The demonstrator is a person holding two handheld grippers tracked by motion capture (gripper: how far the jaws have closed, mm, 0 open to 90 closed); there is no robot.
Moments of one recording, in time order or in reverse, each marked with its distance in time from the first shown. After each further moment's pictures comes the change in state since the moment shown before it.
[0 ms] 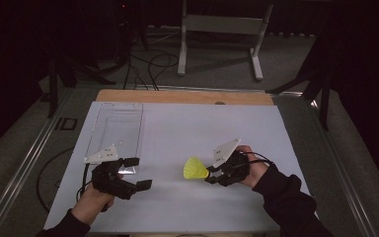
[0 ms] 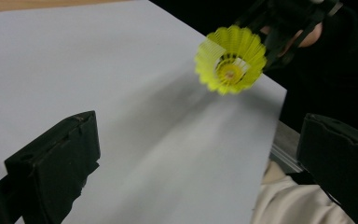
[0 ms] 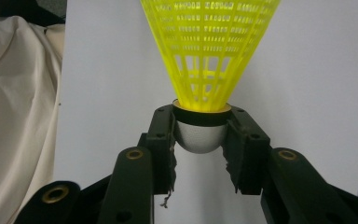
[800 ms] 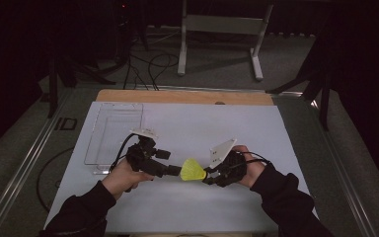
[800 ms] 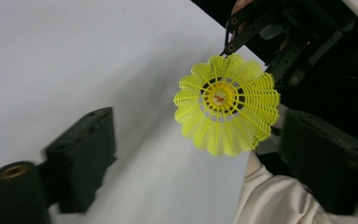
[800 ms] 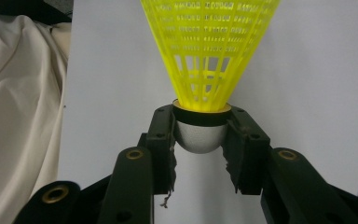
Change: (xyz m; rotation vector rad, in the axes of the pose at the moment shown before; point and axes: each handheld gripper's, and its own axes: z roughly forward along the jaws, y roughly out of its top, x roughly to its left) left arm 0.008 0.053 0.077 0.253 -0.123 -0.062; right arm 0.000 0.007 0.003 0.010 0.016 -0.022
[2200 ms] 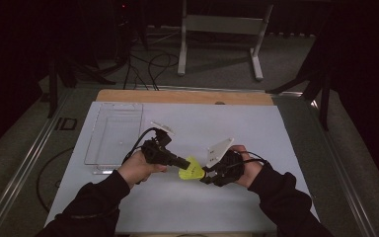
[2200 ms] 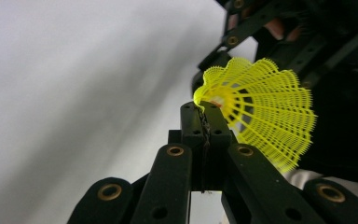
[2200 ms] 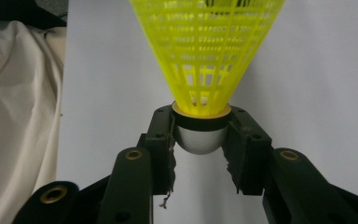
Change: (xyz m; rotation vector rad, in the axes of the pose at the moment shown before) left arm 0.012 0.025 0.027 0.137 -0.099 -0.004; right arm 0.001 0.007 0.001 0.004 -0.025 0.011
